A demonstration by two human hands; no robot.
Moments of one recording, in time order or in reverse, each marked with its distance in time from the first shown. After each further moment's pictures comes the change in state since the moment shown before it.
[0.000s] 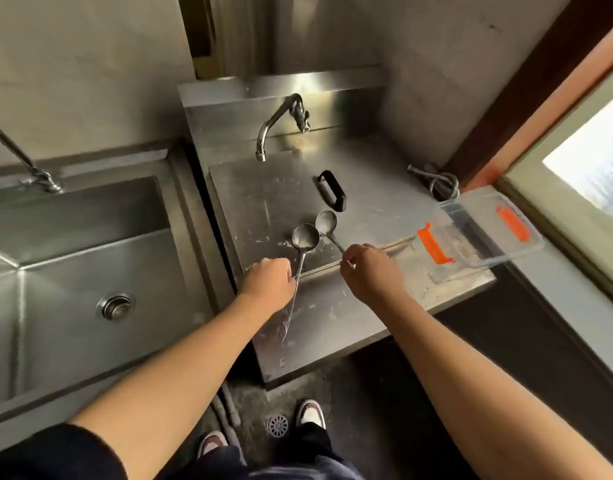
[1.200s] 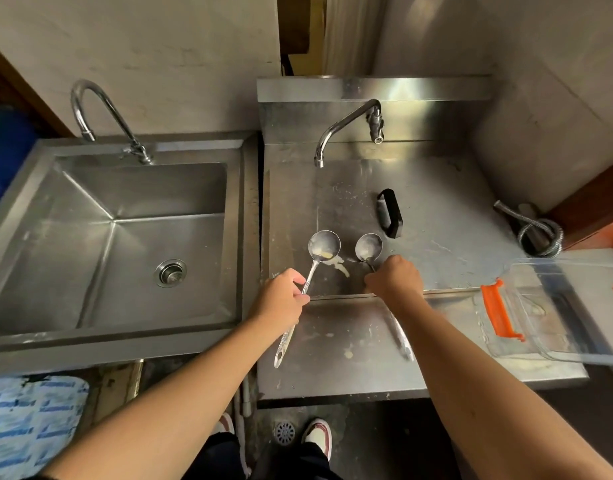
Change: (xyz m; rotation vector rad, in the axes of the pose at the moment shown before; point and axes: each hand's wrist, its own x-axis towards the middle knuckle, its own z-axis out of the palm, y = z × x) left_hand -0.002 0.004 0.017 -0.458 0.121 -0.368; right_hand 0.104 0.020 0.043 0.086 -0.328 0.242
